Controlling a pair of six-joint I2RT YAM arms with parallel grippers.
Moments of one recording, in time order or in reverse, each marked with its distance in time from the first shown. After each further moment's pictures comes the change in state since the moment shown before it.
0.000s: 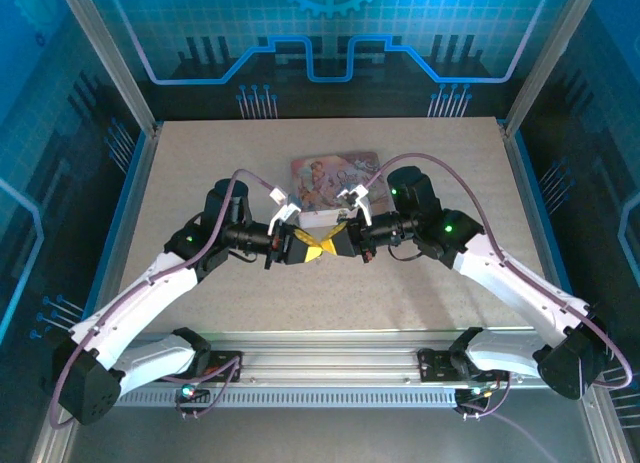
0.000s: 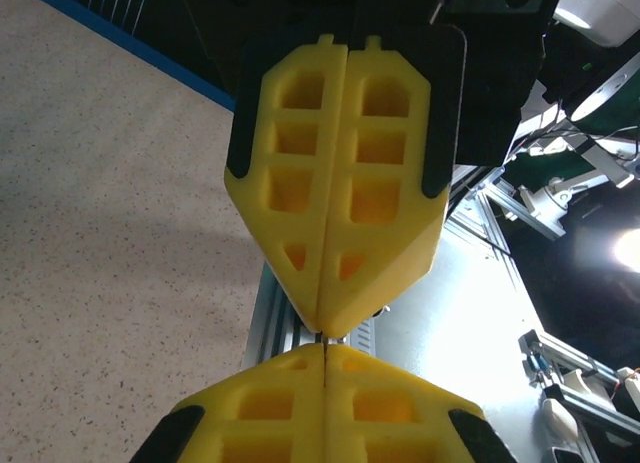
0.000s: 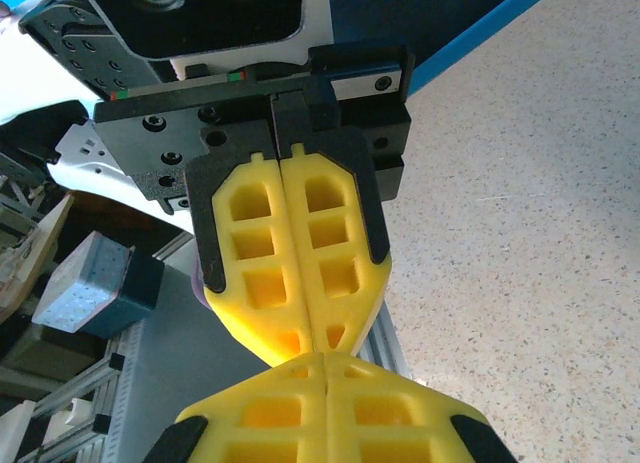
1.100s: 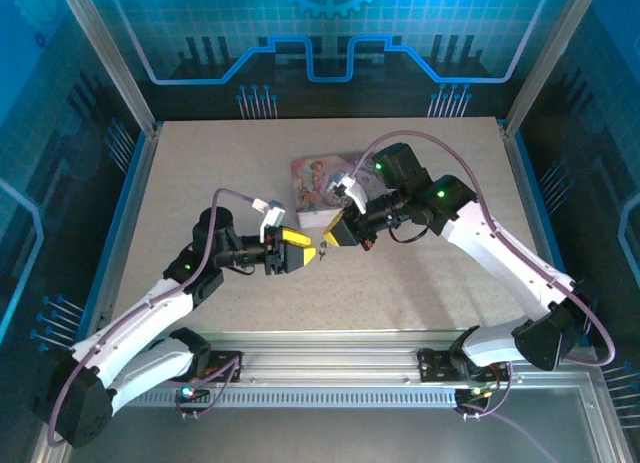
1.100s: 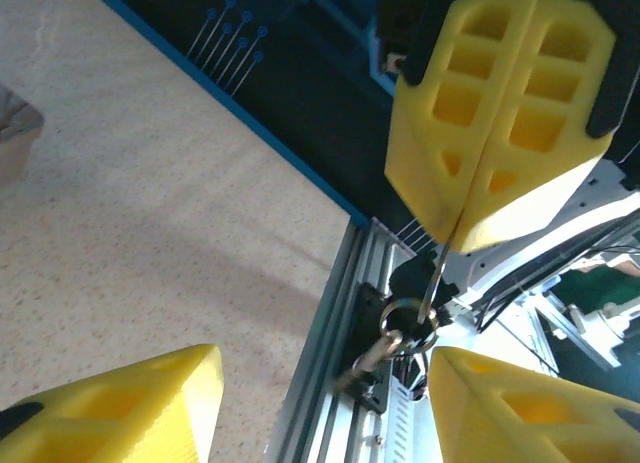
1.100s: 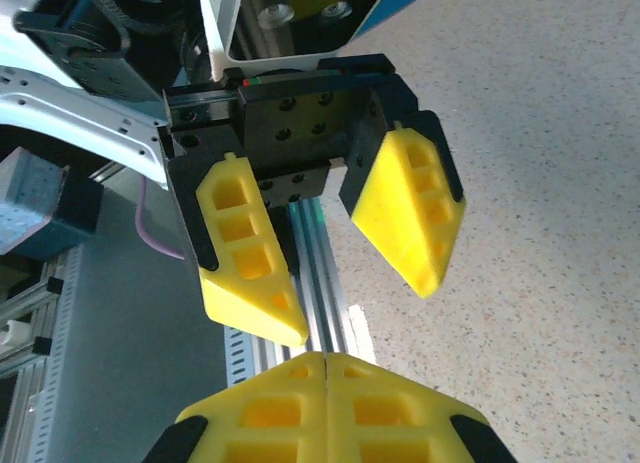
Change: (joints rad) left arm 0.013 -0.127 -0.294 0.424 -0.203 -0.326; right arm -0.021 0.185 0.332 -0.465 0.039 -0.350
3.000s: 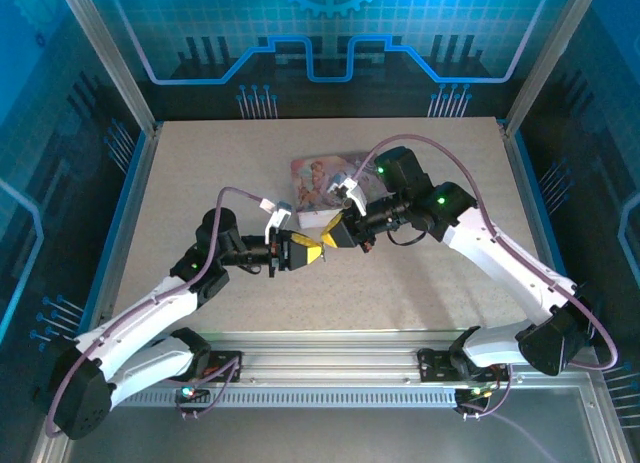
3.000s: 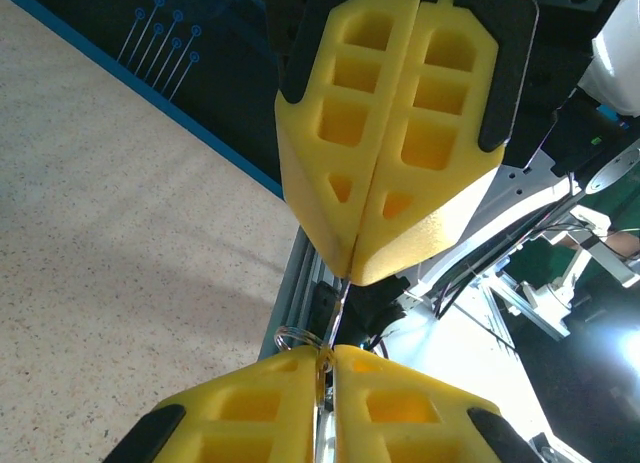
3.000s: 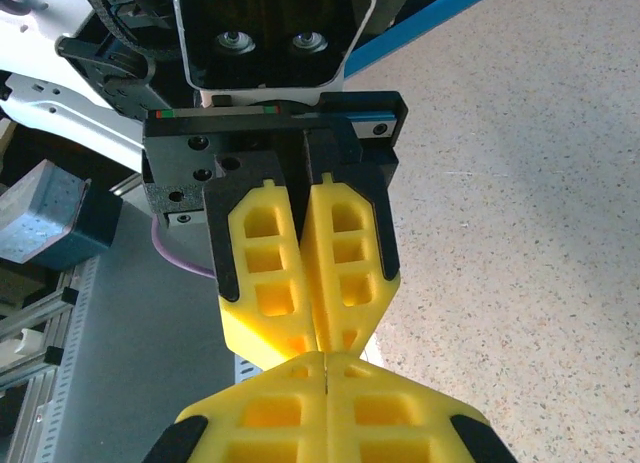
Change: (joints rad) left arm -0.043 0.027 0.000 0.100 0.057 -0.039; right arm -0.001 -0.034 -0.076 0.120 -0.029 0.039
